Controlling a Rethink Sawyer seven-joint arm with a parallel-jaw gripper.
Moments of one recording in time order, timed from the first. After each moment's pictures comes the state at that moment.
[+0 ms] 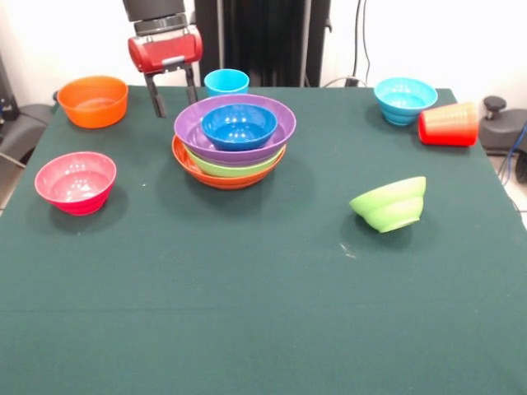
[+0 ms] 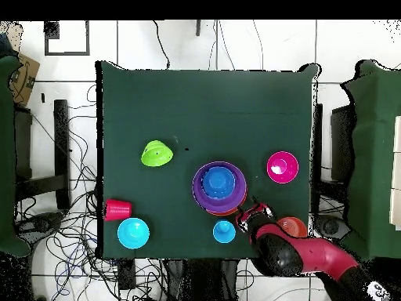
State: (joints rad) arm -1.16 -0.61 0.51 2.14 -0.79 0.03 1.14
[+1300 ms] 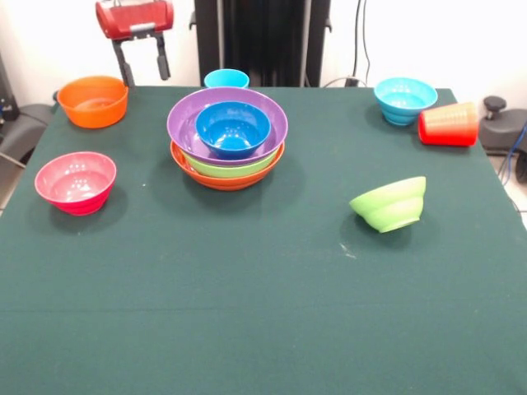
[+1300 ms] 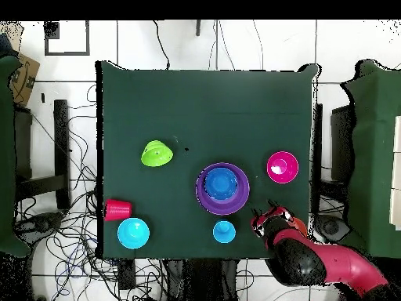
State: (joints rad) arm -1.30 -0.77 0.67 2.21 -0.72 0.17 1.14
